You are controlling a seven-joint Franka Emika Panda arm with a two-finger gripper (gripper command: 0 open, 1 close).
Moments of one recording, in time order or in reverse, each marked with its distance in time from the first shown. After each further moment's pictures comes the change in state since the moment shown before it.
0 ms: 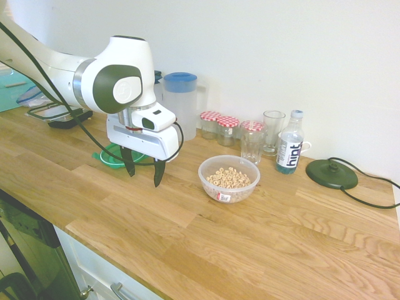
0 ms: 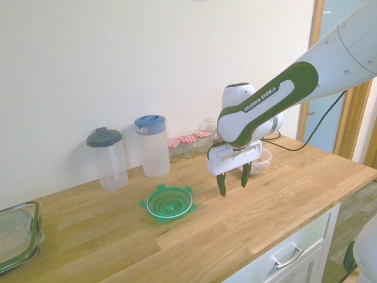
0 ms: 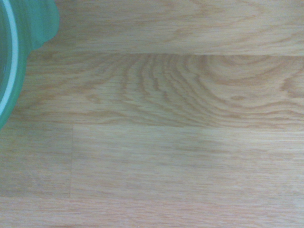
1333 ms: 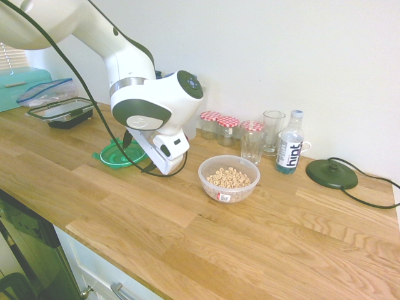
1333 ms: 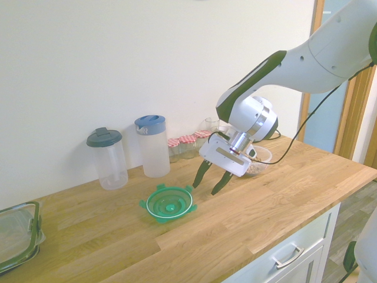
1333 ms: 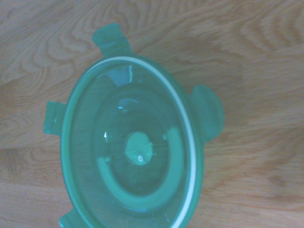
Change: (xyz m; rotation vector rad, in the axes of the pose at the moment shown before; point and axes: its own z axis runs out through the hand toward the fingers) arm 0.026 -0.028 0.039 0.520 -0.451 0.081
